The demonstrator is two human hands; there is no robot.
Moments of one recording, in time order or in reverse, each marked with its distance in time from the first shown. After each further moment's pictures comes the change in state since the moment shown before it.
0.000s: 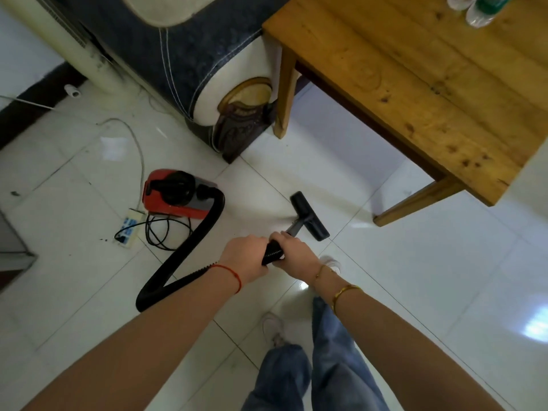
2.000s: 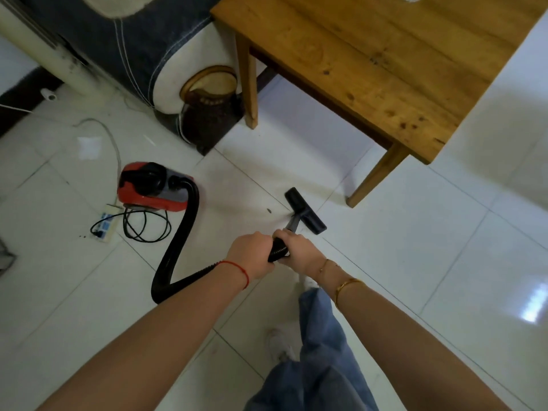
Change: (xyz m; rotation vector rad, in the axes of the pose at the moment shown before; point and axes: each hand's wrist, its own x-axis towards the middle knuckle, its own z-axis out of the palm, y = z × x) left_hand -0.024 0.135 0.035 0.039 -0.030 0.046; right_hand -0.103 0.096 -0.001 0.016 -0.011 -0.007
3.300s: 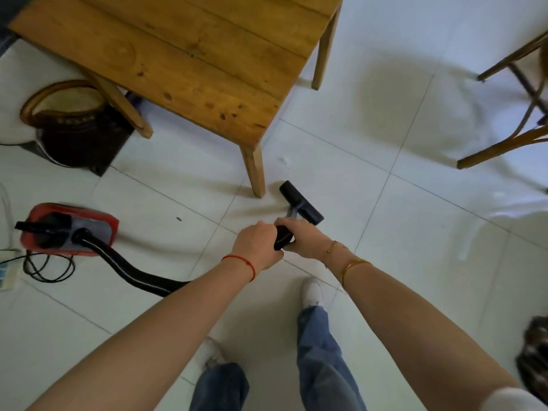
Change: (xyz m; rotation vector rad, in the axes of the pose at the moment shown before) left_hand 0.093 0.346 -0.015 -0.064 0.004 0.079; right_hand -0.187 0.276 -0.144 0.132 0.103 0.097
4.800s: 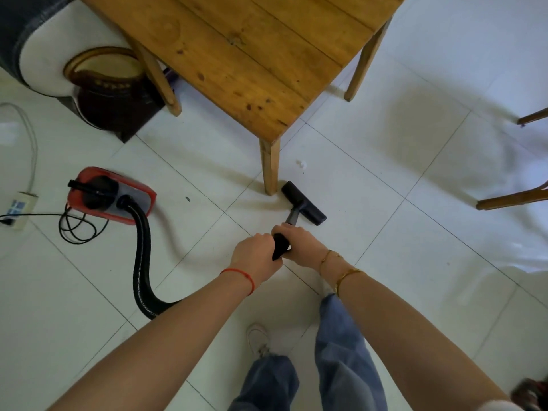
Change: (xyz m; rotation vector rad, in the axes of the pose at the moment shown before) left_hand -0.016 0.013 0.034 -0.142 0.060 -0.203; right_hand 0.003 0.009 0.005 -0.144 -0.124 -0.126
